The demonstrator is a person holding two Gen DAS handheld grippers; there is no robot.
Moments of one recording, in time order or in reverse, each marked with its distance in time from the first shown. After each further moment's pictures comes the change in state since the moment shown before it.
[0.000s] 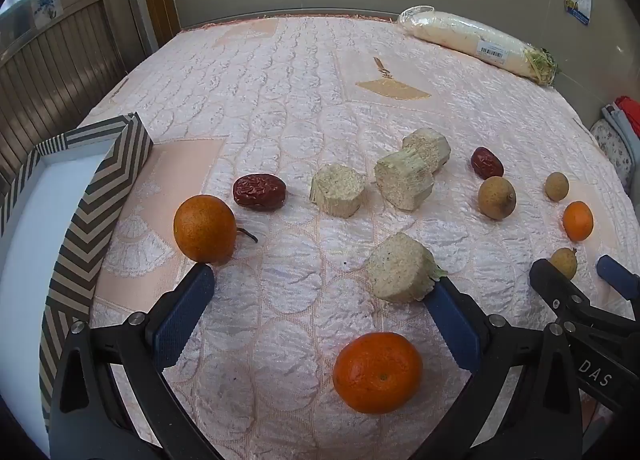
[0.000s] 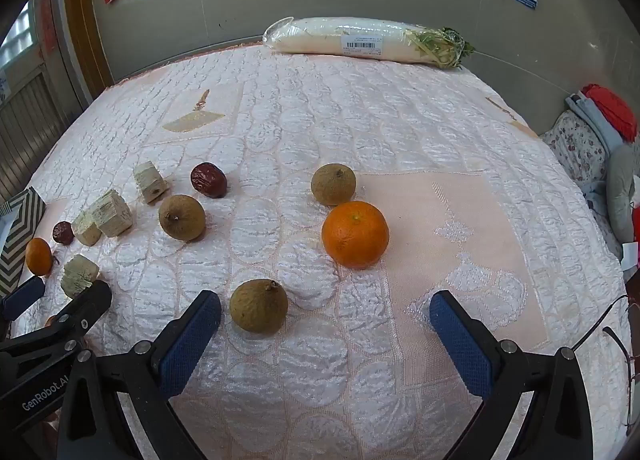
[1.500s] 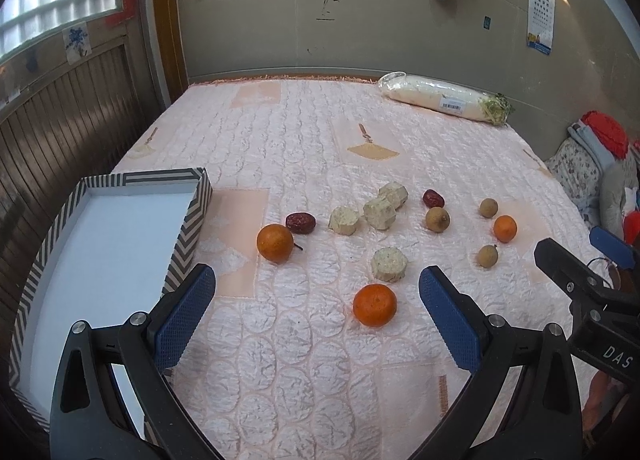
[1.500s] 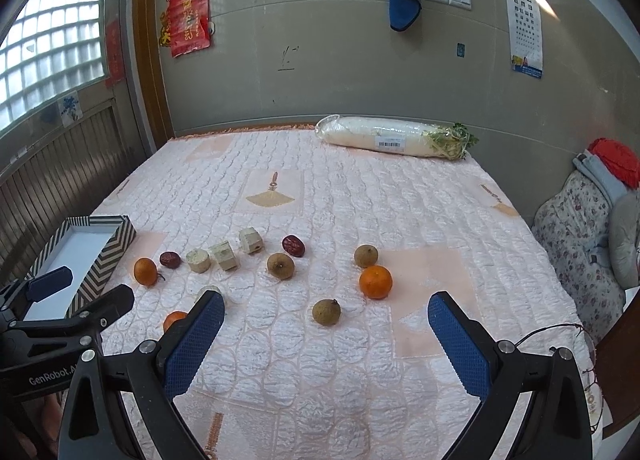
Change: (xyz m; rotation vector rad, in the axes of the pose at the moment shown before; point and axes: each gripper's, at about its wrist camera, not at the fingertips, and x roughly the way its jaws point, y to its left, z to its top) left arm -0.108 0.032 -0.013 0.032 -0.167 -0.069; right arm -0.122 0.017 -0.012 -0.079 -0.249 0.100
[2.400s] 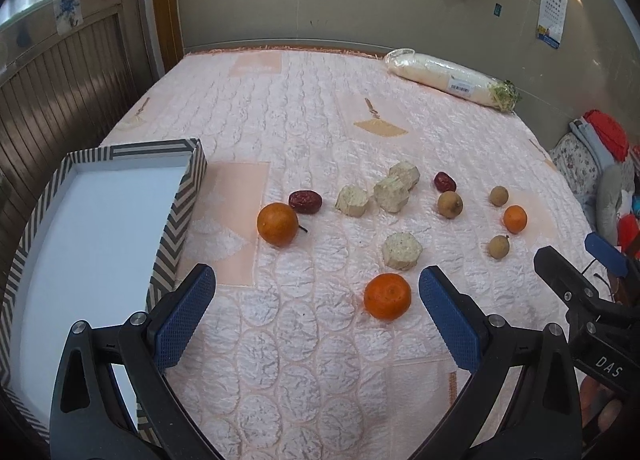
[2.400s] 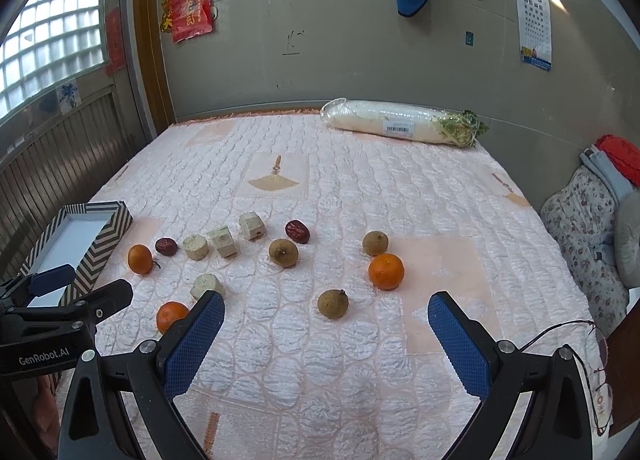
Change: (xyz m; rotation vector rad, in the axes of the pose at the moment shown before) left arm 0.025 0.012 0.000 -0.033 0.102 -0.038; right arm 0.018 0.005 -0.005 -0.010 0.044 0.008
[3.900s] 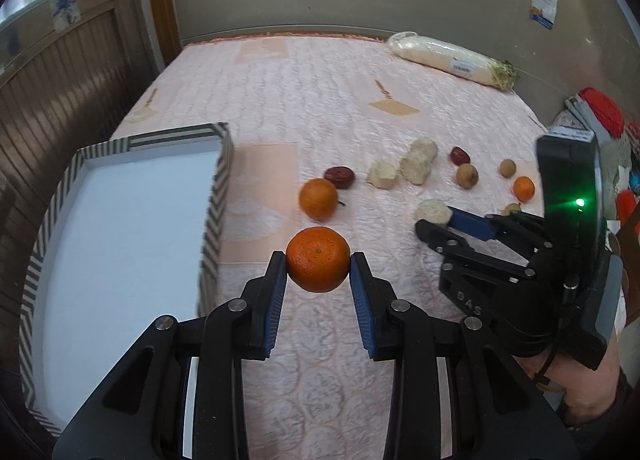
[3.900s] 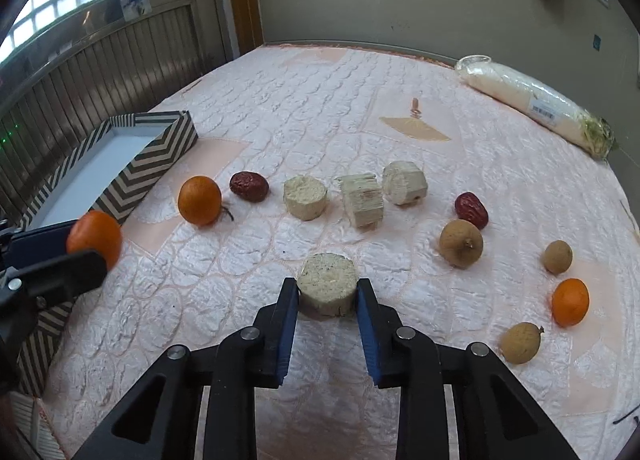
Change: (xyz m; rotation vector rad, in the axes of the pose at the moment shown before) left arm -0.009 0.039 -0.004 0.047 0.060 -0.003; right arm 0.096 0.096 -0.008 -0.221 0.179 0.228
